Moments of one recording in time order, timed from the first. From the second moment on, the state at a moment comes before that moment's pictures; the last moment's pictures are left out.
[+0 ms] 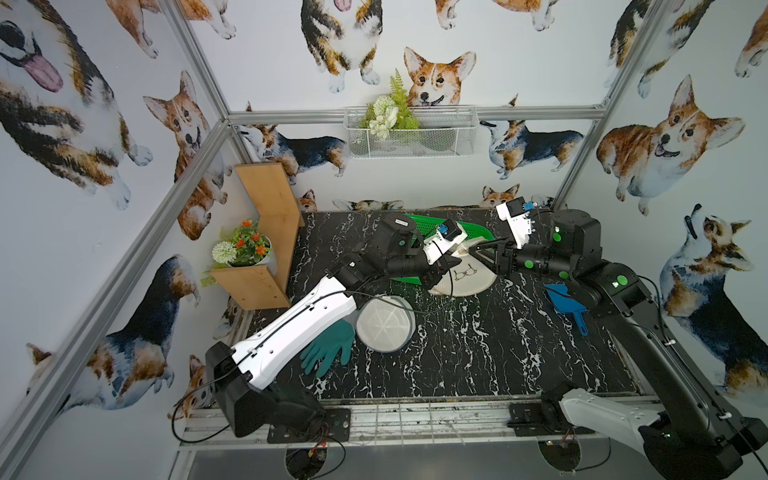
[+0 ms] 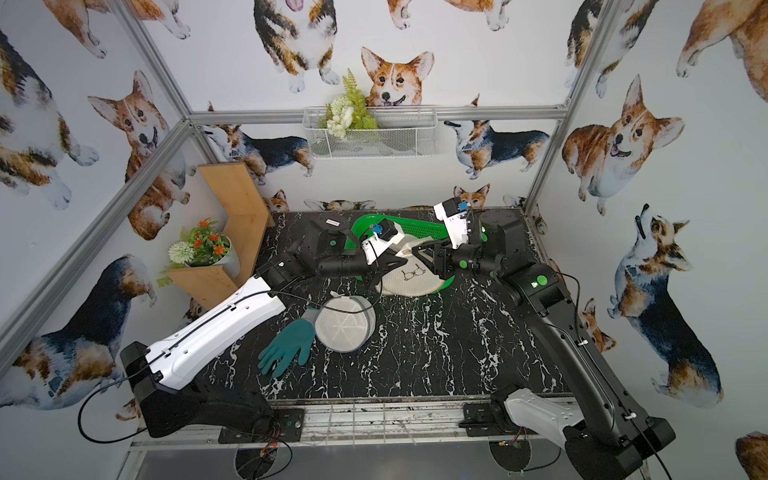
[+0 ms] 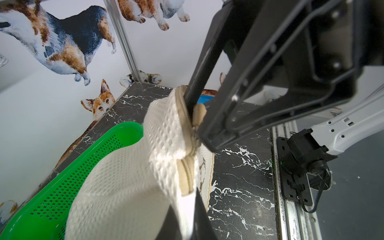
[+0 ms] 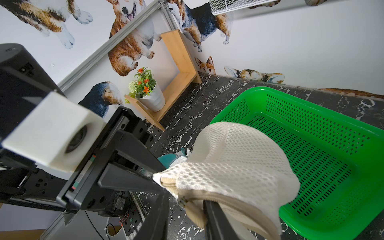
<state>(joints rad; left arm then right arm) -0.77 1.43 1.47 -0.45 0.41 0.21 0.39 1.07 1.38 -0.69 -0.51 0.28</state>
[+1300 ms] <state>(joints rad) -0.75 1.29 1.24 -0.15 0.31 0.04 0.21 1.03 1.29 -0.73 -0.36 0.39</state>
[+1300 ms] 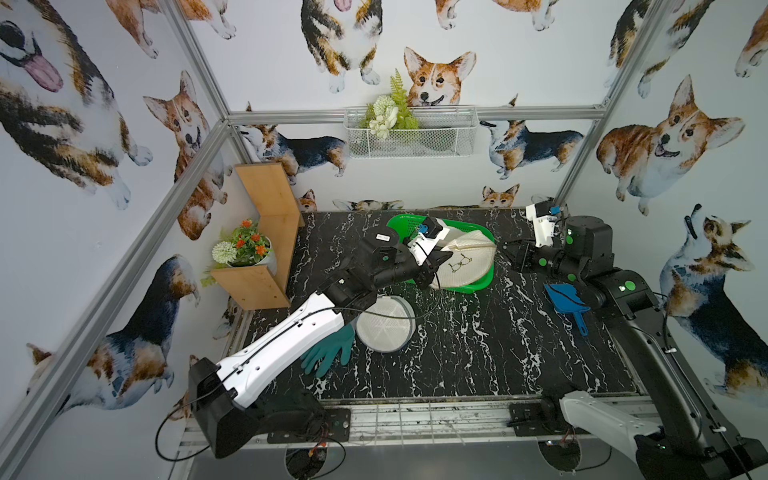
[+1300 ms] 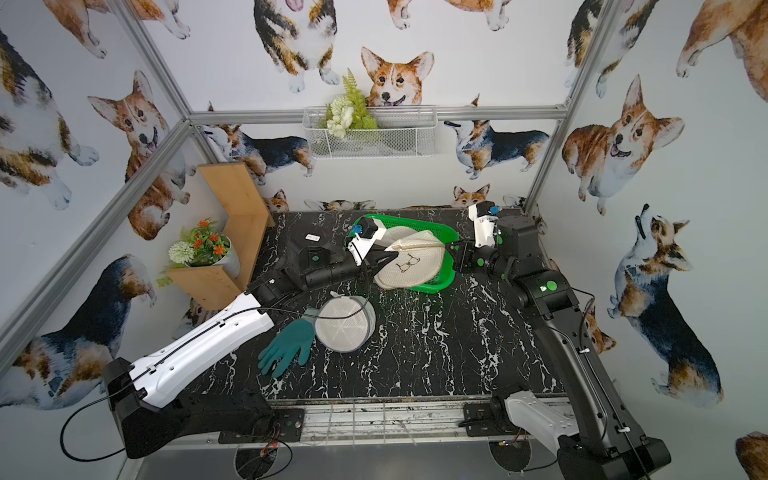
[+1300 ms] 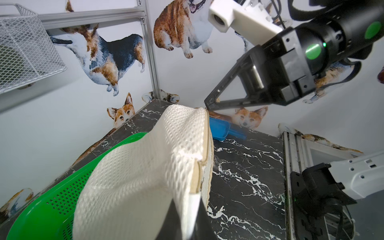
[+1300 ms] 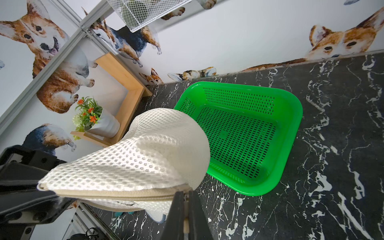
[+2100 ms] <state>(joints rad) -0.77 1.43 1.42 -0.45 0.09 0.16 0.18 1.08 1.40 -0.72 -0.39 0.35</state>
